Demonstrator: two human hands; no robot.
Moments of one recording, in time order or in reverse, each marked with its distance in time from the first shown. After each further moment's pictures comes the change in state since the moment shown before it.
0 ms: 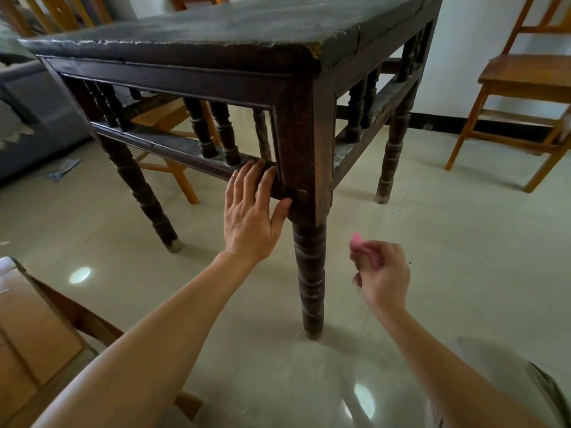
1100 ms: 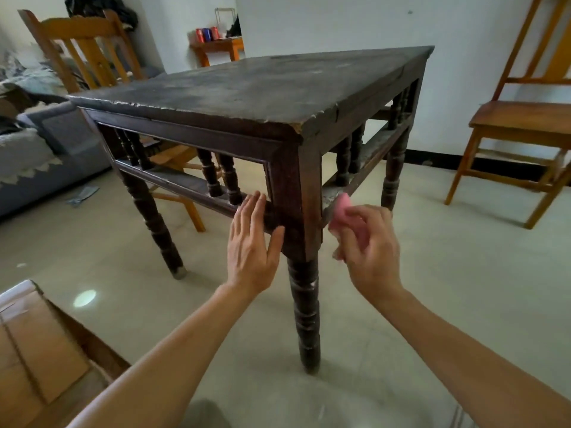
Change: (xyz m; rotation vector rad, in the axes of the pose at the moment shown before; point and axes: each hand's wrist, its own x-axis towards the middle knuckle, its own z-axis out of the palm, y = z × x) left_hand 0.008 0.025 -0.026 -0.249 -0.034 -0.157; right_hand 0.060 -0.083 -0.026 0.148 -0.045 -0.469
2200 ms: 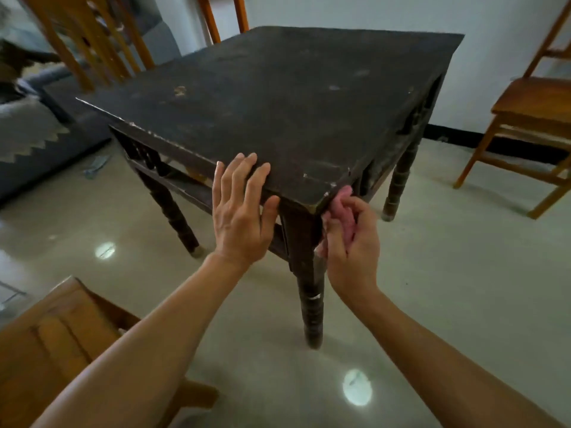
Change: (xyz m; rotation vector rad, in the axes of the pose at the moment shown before) left_hand 0.114 0.032 -0.081 0.173 0.061 0.162; right_hand 0.074 -0.100 0.010 0.331 -0.030 0.319
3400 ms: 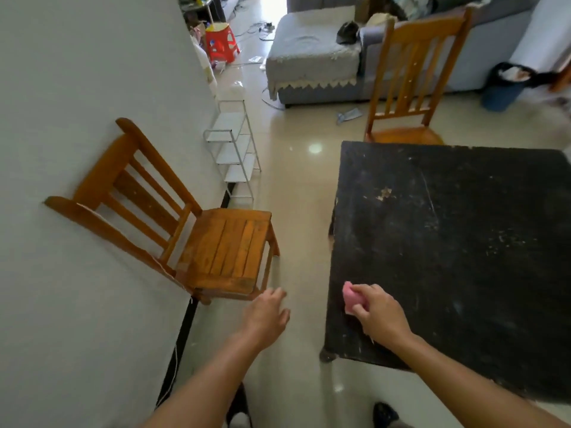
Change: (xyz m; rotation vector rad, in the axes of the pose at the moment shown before) left_hand 0.162 0.131 -0.195 0.271 -0.564 -1.564; right_hand 0.263 -0.175 0.048 -0.620 -1.624 -0.063
